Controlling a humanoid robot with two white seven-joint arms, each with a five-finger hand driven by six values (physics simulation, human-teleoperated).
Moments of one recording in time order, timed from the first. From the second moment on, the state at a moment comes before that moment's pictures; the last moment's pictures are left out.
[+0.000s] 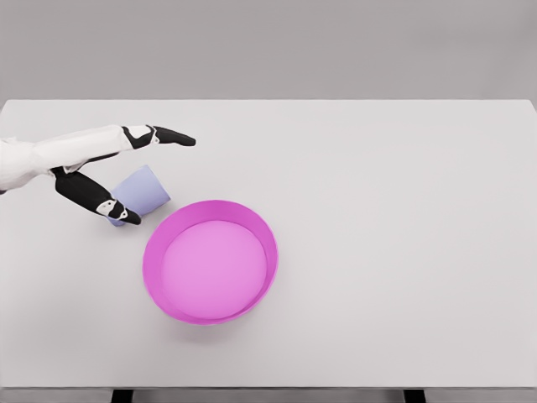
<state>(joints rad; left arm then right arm) -1.13 1.19 -1.39 -1.73 0.50 -0.61 -0.26 -0.01 0.00 -0.36 0.14 0.04 -0.24 0.44</state>
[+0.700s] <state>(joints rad) -1.00 1.19 -1.20 -1.76 0.45 -0.60 -0.10 -0.01 0.00 -0.35 0.15 0.05 -0.23 0.44</state>
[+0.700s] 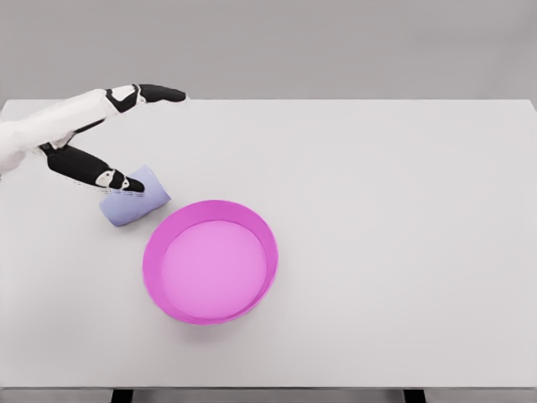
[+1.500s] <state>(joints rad) -0.88 1.10 -1.11 -1.76 0.47 0.20 -0.18 -0.01 0.00 -0.35 0.15 0.05 -0.23 0.44</state>
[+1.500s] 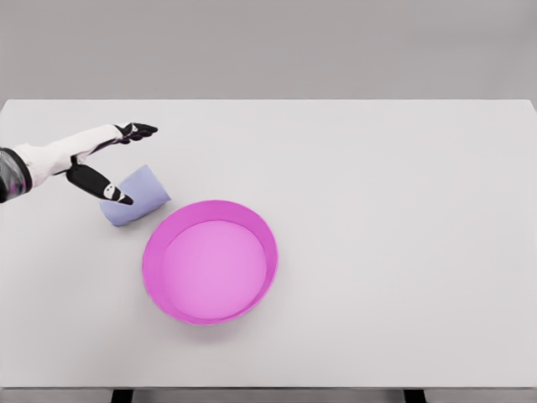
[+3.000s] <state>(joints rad) -0.61 0.97 -0.83 -1.61 0.52 0.20 -0.18 -0.01 0.00 -0.35 0.15 0.05 -0.23 0.44</state>
